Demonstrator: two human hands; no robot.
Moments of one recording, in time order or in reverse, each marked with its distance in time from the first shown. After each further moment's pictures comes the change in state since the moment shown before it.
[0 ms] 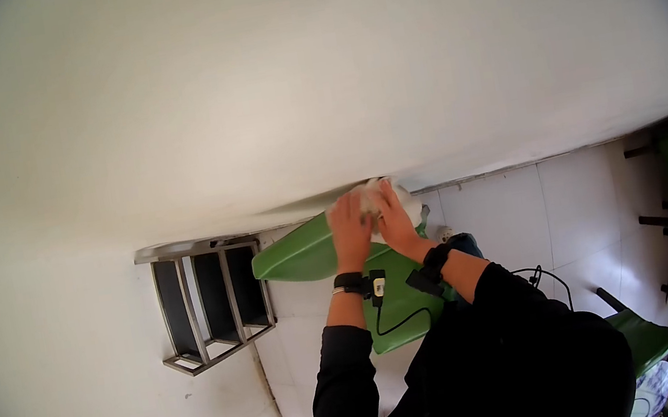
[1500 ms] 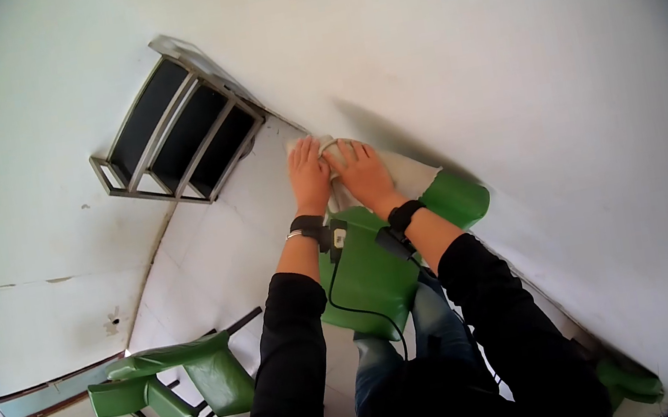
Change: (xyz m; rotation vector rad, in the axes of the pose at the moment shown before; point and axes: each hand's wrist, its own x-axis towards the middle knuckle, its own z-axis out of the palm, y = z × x) left_hand -0.085 -0.141 -0.049 0.104 0.556 -0.641; right_hand 0.053 -0.082 0.158 -0.560 -0.470 -0.946
